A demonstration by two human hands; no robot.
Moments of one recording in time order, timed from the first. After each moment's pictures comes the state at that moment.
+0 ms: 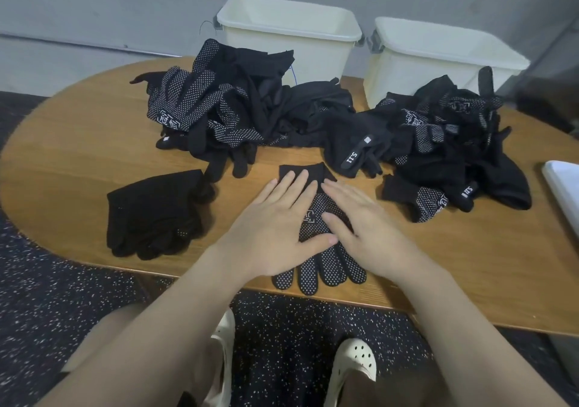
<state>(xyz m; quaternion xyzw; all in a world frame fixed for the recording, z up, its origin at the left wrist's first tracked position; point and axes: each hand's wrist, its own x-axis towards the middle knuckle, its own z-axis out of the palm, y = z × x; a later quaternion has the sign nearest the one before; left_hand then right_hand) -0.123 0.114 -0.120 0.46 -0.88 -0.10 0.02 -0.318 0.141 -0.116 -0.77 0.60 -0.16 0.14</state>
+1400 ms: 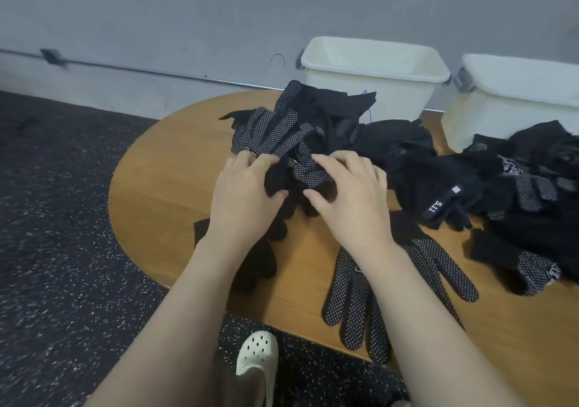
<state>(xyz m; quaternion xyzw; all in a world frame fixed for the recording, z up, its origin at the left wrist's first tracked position) -0.010 0.051 -0.088 0.66 -0.69 -0.02 0.31 -0.186 0.044 -0.094 -0.75 0.57 -0.33 -0.04</state>
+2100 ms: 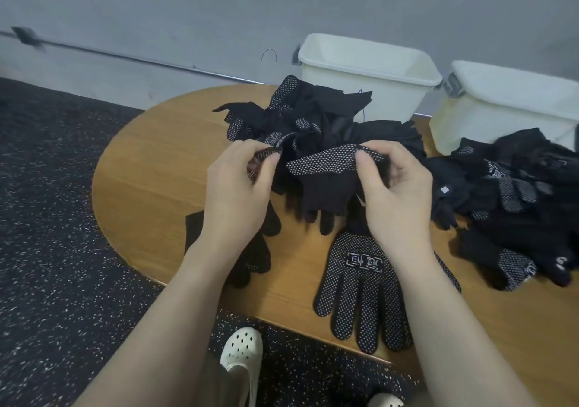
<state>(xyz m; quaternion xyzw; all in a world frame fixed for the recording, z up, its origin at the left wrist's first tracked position) -0.014 0.069 -0.074 0.58 -0.62 -0.10 0.52 -0.211 0.072 -0.057 -0.61 0.50 -0.59 0.19</state>
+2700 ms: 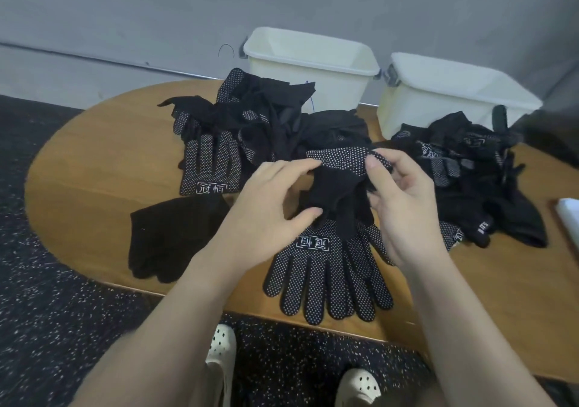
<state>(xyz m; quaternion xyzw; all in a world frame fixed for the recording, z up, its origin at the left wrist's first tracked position) -0.088 0.097 -0.077 0.45 -0.79 -0.19 0.37 -0.285 0.108 -0.058 -0.48 0.49 -0.62 0.37</state>
